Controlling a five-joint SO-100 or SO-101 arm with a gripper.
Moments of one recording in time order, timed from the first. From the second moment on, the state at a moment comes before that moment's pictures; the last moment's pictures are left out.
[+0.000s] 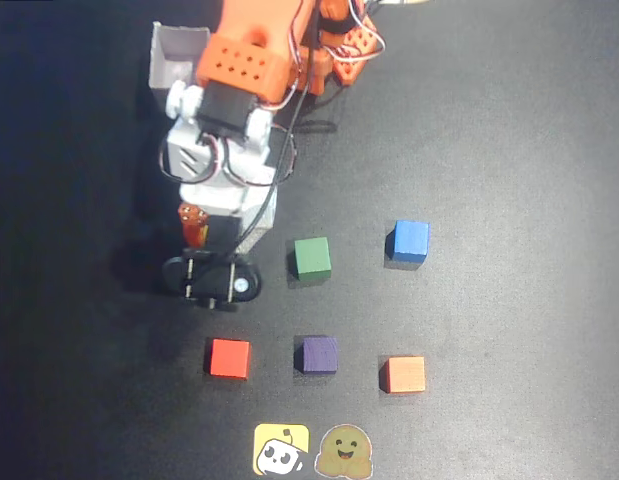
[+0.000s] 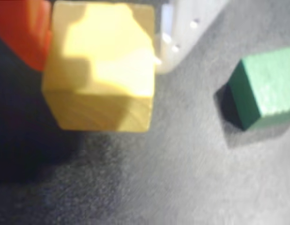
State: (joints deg) arm 14.3 105.3 113.2 65.7 77.8
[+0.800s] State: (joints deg) arm 12.2 85.3 91.3 67.2 82.4
